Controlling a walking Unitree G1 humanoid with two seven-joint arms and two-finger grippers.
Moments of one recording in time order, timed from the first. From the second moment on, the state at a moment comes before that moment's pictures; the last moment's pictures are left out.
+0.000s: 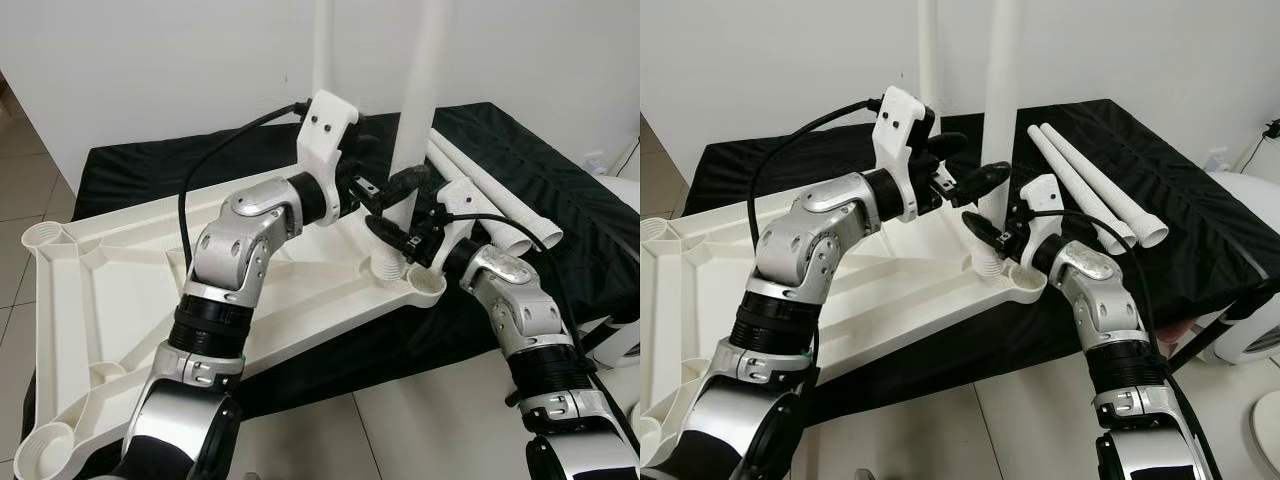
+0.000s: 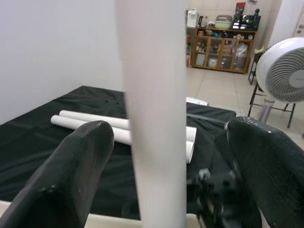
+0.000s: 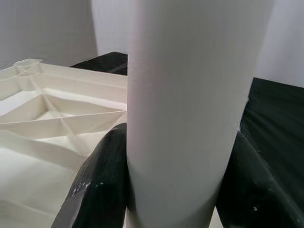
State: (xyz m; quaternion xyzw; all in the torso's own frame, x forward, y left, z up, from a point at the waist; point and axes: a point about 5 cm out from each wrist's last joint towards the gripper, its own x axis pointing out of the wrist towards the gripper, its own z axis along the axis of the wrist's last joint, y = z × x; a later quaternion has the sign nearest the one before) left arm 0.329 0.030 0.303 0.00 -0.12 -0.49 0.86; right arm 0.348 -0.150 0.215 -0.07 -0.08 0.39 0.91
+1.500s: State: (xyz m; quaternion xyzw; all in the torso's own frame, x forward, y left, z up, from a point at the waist) left arm 0.347 0.026 0.323 -0.04 -0.06 -0.51 0.86; right arm 0.349 -0.147 0.219 -0.12 -0.07 0.43 0.89
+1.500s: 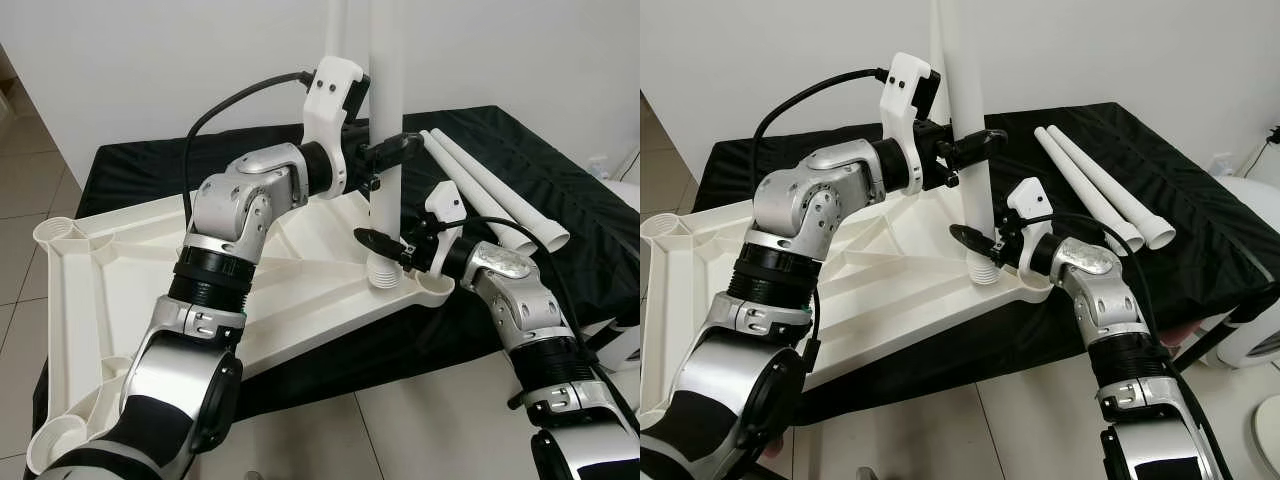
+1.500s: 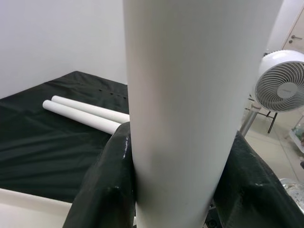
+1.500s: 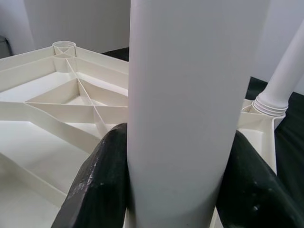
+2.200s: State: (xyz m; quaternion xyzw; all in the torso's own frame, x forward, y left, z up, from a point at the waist) left arm 0.353 0.029 0.342 -0.03 -0.11 -0.43 0.90; right arm 0.365 -0.133 0.236 -0.09 -0.12 0.29 0.95
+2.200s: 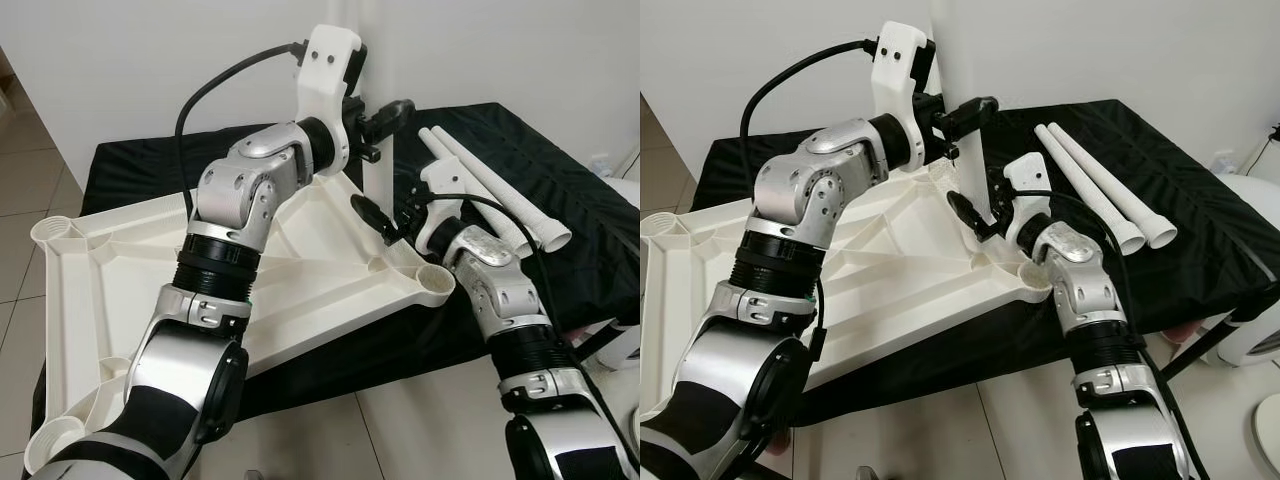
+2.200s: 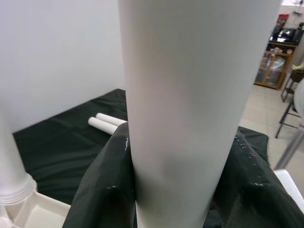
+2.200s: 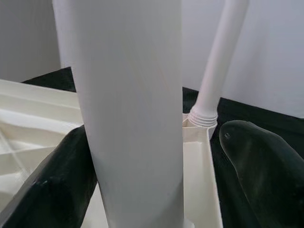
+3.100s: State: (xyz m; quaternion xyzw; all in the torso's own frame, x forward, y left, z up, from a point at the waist) left arm 0.340 0.010 0.357 0.04 -0.17 -0.39 0.90; right arm 0.375 -0.098 0.253 -0.12 -0.14 0.15 0.97
